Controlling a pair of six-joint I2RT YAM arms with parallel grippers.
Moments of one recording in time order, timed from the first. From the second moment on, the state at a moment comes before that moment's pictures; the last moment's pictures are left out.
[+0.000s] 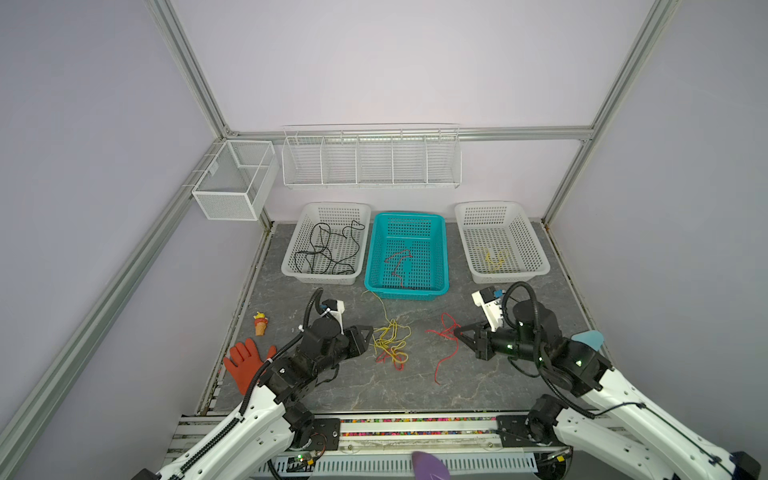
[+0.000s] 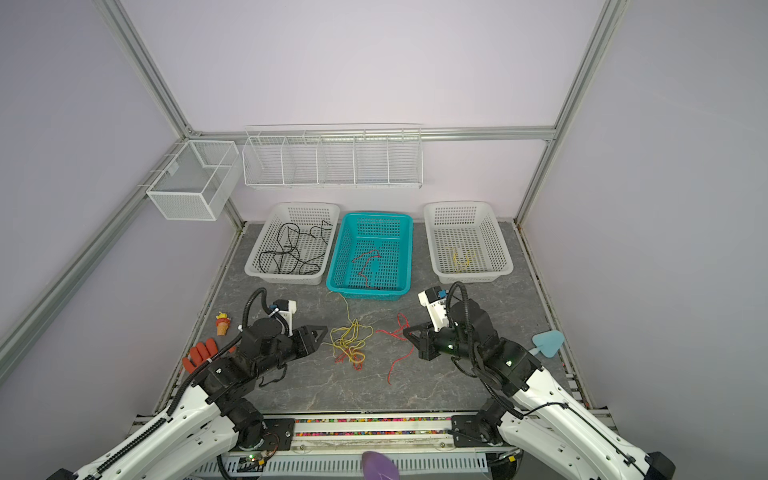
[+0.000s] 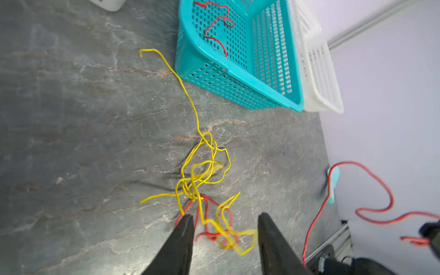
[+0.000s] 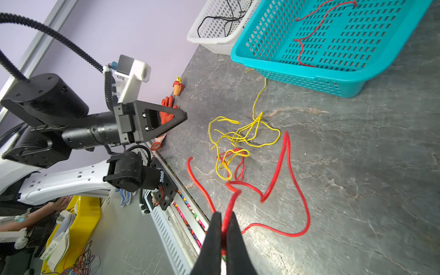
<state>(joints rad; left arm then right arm) -0.69 0.66 0.46 -0.36 0.06 -0.85 0.74 0.73 0.72 -0.50 -0.33 0.54</state>
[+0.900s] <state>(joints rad) -0.69 0.71 0.82 -0.64 -0.13 -0.62 0.76 1.11 1.15 -0.52 -0.24 0.42</state>
